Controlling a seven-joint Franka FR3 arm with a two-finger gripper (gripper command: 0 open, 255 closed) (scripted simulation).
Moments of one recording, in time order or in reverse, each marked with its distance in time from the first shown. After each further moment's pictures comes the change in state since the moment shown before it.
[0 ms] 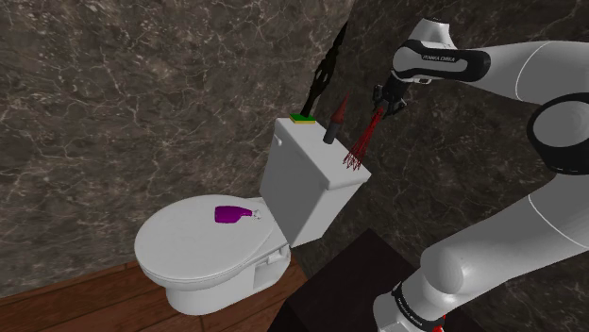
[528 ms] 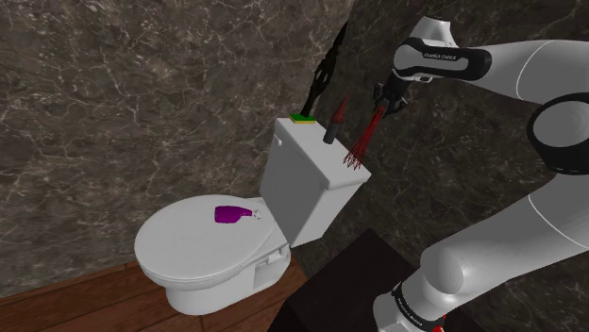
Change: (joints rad) arm 0.001 0.000 0.001 0.014 0.001 -0.015 -0.001
